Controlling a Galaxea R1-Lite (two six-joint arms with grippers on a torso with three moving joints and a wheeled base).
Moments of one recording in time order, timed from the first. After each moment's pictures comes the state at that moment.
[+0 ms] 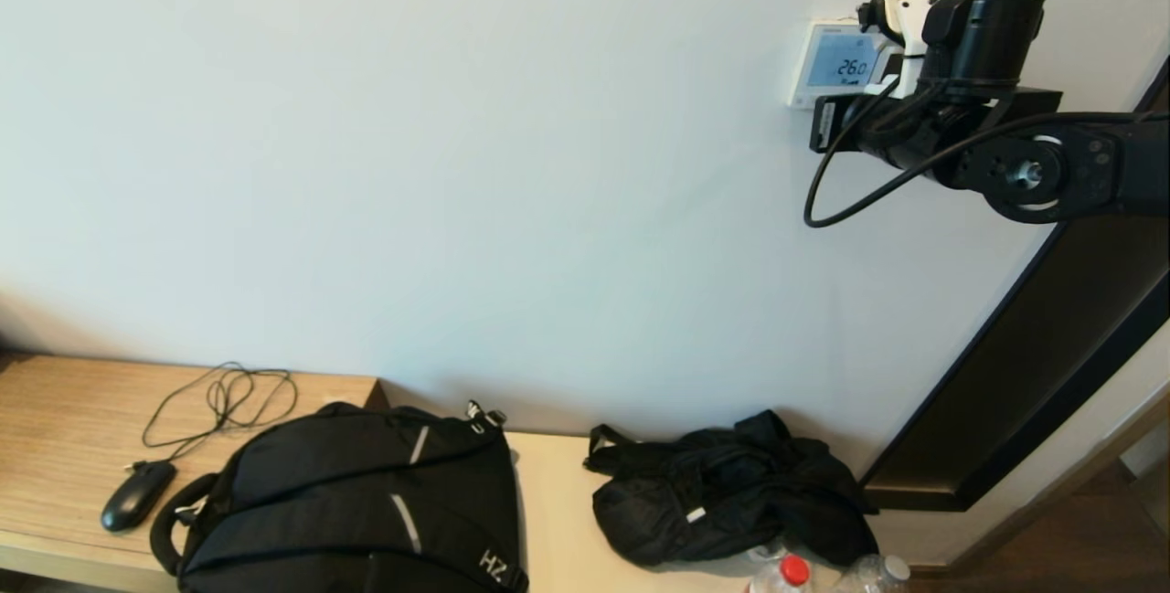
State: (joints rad) left arm 0.00 0.00 0.00 0.00 0.00 0.00; right arm 0.19 1.92 -1.65 -0.32 -0.26 -0.08
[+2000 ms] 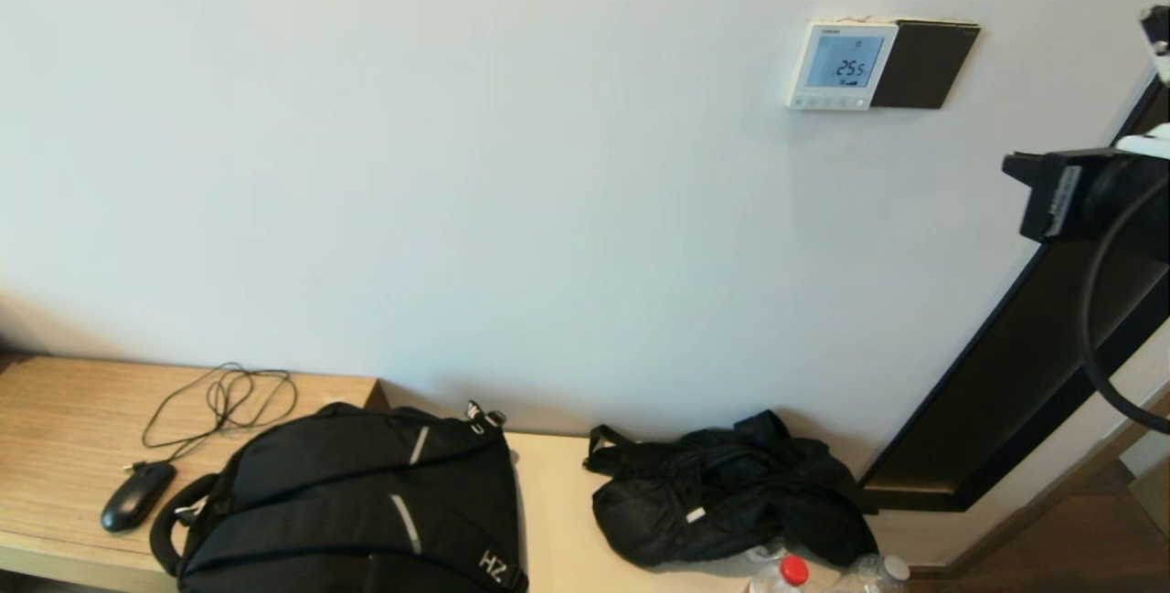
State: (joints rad) left arm 0.00 0.00 0.00 0.00 0.00 0.00; right arm 0.20 1.25 -1.00 -0.24 -0.22 -0.08
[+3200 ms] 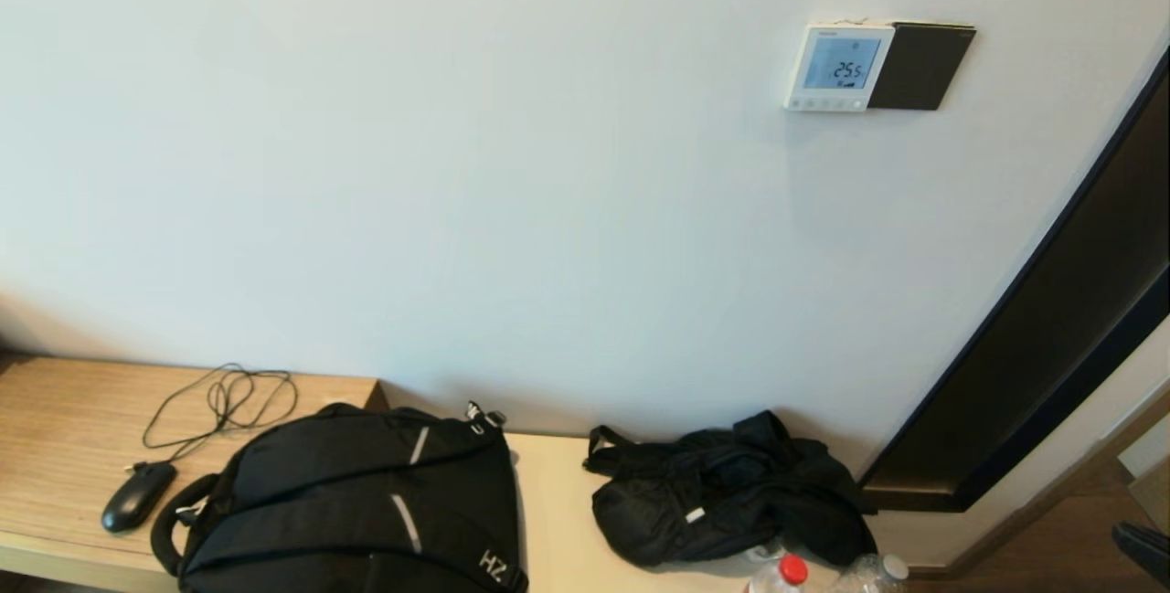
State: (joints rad) left arm 0.00 0.00 0.00 0.00 0.00 0.00; right arm 0.05 0.60 -0.35 0.04 0.07 -0.05
